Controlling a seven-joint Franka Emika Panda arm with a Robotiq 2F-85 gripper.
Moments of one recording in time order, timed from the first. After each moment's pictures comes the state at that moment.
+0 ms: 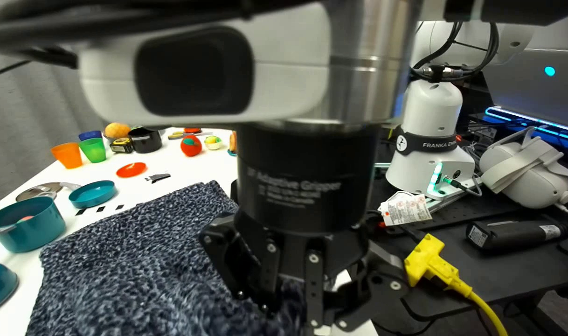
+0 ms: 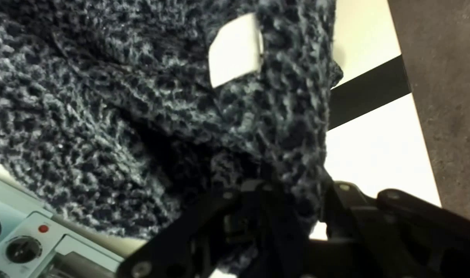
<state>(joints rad) 0.36 0.07 0.38 -2.35 -0.12 2.58 -0.28</state>
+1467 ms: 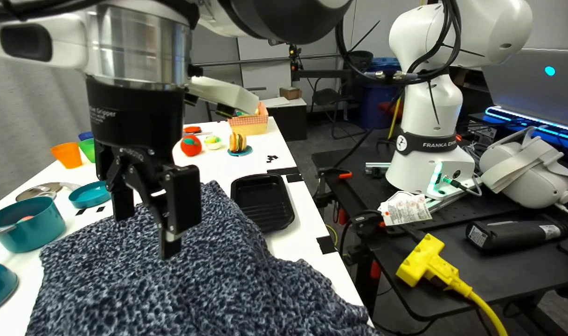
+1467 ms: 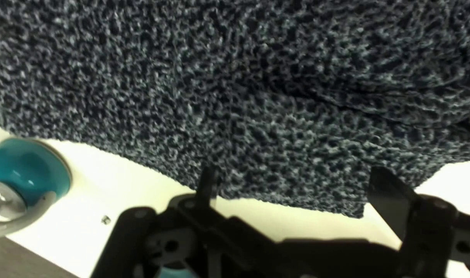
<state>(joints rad) 0.20 0.14 0.21 -2.28 -0.10 2.68 -0.30</state>
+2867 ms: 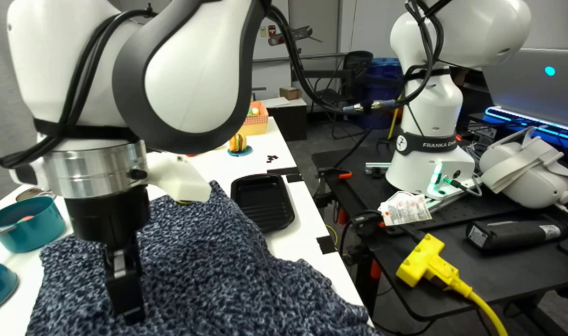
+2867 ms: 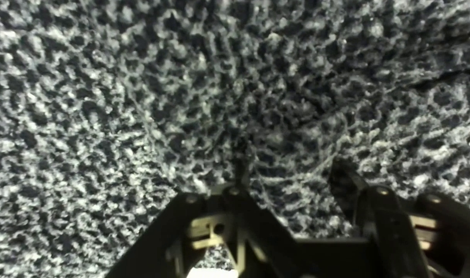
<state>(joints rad) 0.16 0.50 0.20 -2.03 0.03 2.68 -0.10</state>
